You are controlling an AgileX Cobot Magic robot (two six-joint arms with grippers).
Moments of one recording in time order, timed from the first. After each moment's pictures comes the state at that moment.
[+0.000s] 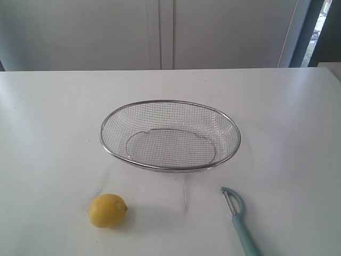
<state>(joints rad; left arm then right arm) -0.07 0.01 0.02 -0.15 0.42 0.15 -0.16 0.00 -0.01 -0.07 -0.14 0.03</state>
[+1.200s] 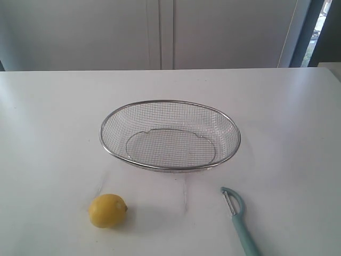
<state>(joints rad) -0.07 0.01 0.02 -0.15 0.42 0.15 -0.16 0.33 -0.41 -0.07 0.42 0.03</state>
